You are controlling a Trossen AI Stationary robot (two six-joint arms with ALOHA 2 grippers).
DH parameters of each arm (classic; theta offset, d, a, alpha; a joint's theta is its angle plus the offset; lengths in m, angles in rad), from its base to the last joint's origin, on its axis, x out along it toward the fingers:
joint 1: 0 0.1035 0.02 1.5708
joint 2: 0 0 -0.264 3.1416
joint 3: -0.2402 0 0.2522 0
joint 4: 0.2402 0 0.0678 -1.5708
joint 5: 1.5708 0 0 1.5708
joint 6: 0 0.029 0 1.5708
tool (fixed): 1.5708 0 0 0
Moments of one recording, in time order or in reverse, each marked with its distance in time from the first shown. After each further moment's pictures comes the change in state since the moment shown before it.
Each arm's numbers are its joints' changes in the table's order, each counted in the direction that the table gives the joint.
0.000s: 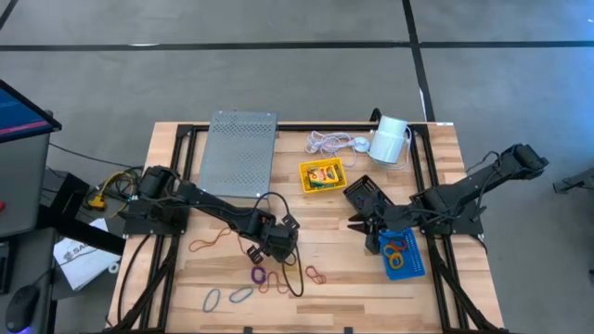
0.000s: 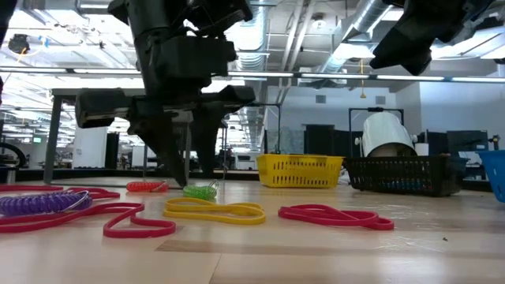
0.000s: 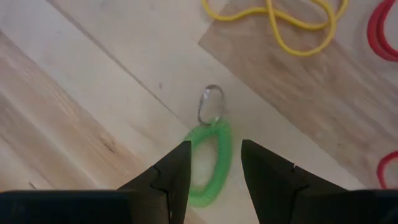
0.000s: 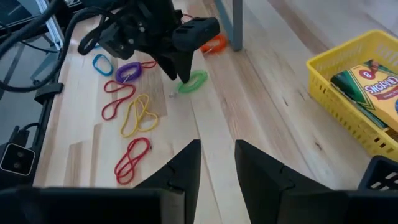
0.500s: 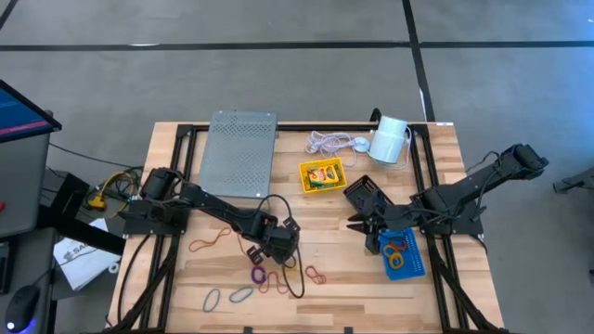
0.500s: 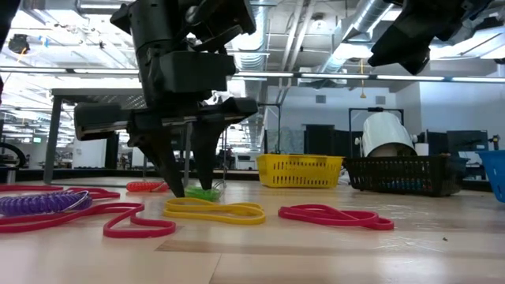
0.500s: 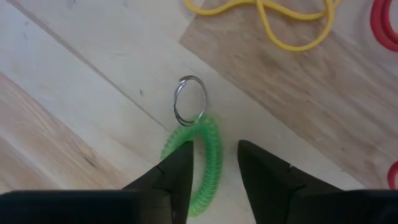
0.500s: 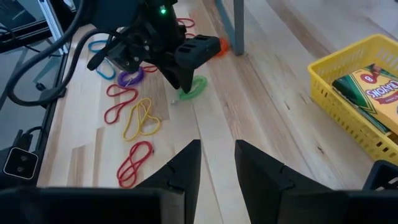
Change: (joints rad) left arm 0.008 -0.067 0.005 -0.021 0.019 0.038; right arm 0.000 0.000 0.000 -0.016 0.000 -0.003
